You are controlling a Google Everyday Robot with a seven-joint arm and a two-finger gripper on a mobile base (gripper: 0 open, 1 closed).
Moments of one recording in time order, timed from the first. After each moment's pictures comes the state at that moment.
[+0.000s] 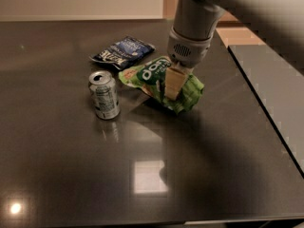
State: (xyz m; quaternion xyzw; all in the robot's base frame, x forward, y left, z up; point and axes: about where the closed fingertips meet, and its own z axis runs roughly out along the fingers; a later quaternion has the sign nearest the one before) arm 0.533 -0.066 0.895 -0.52 0.85 0.03 0.06
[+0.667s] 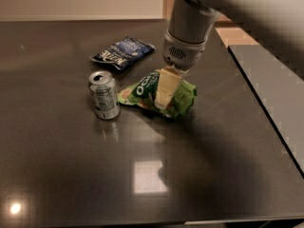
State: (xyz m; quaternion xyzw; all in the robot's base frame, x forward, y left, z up) arm 0.531 -0.054 0.889 -0.53 0.85 0.05 0.07
